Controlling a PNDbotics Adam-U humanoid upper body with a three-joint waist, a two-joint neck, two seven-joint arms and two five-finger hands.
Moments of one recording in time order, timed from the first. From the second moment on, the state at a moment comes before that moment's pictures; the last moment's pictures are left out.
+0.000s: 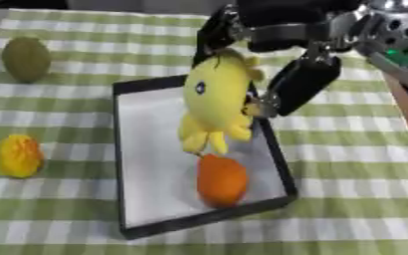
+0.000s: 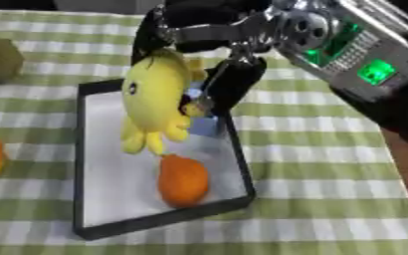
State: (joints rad) left arm -0.18 0.41 0.05 -1.90 0.26 0.01 0.36; right arm -0.99 -0.85 0.61 -1.99 0.25 0.14 0.70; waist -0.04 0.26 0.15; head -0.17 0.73
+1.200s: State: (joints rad) left arm -0.19 0.40 0.05 -1.90 0.27 0.01 0.35; right arm -0.90 -0.68 0.68 -1.76 0.52 0.02 0.68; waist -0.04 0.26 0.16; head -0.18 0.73
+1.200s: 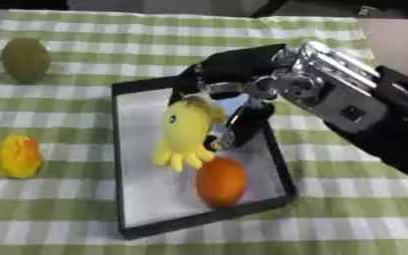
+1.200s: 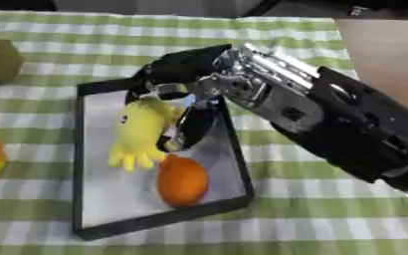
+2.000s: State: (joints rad) left arm -0.19 0.40 0.05 -1.90 0.27 0.01 0.35; right arm -0.90 -0.68 0.65 -1.74 0.48 0.04 0.67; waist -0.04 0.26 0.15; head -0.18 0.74
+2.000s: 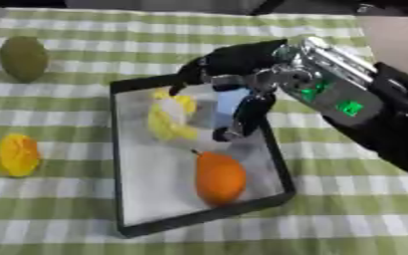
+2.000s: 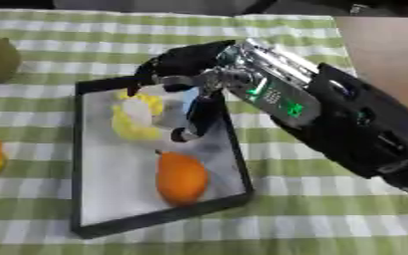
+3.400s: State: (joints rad) left arm -0.19 0.56 0.06 -1.90 0.22 0.01 0.35; right arm -0.41 -0.73 -0.02 -1.97 -0.26 0.22 -0.15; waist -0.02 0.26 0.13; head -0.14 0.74
